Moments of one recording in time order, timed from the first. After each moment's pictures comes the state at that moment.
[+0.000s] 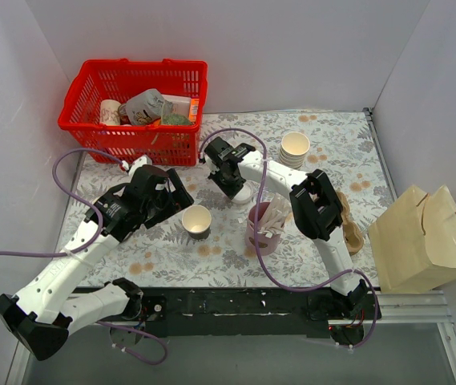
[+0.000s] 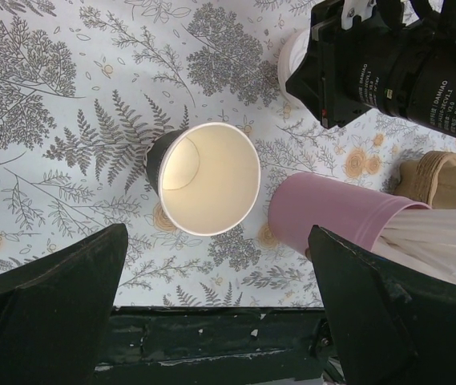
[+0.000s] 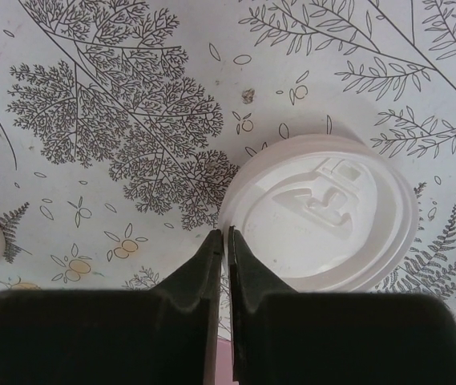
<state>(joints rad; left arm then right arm) -0.63 0.99 1.10 -0.93 -0.24 -0.98 0.80 2.22 1.88 -0.88 0.03 -0.02</state>
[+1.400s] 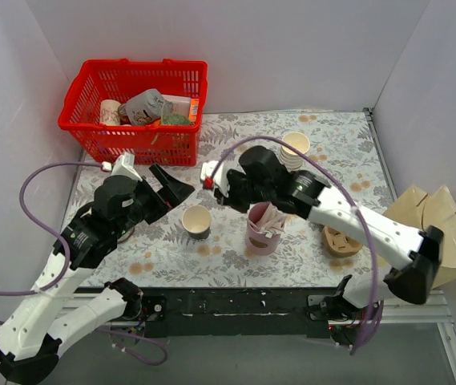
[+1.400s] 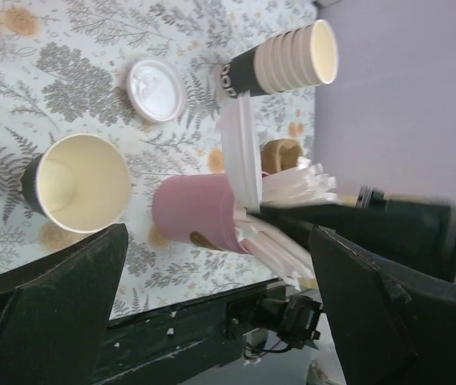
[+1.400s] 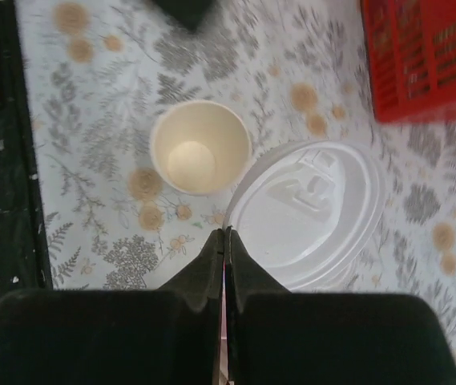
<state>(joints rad) -0.63 0.79 1.08 -0.75 -0.11 -1.00 0.94 1.49 1.46 -0.64 -0.24 -0.37</state>
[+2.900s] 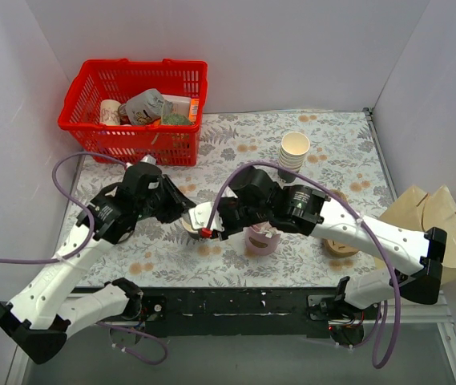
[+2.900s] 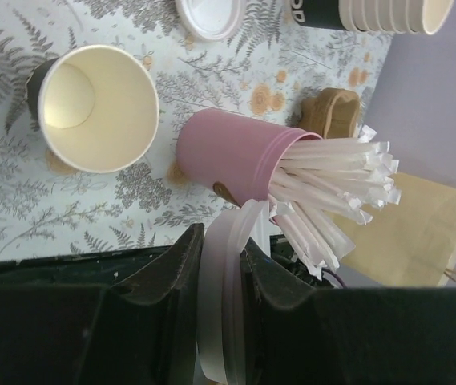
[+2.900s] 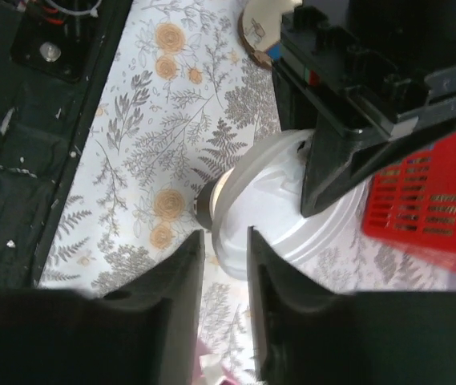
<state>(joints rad) -0.63 0.94 1.11 -0.84 0.03 -1.11 1.18 1.38 1.43 -0.66 -0.36 -0.73</state>
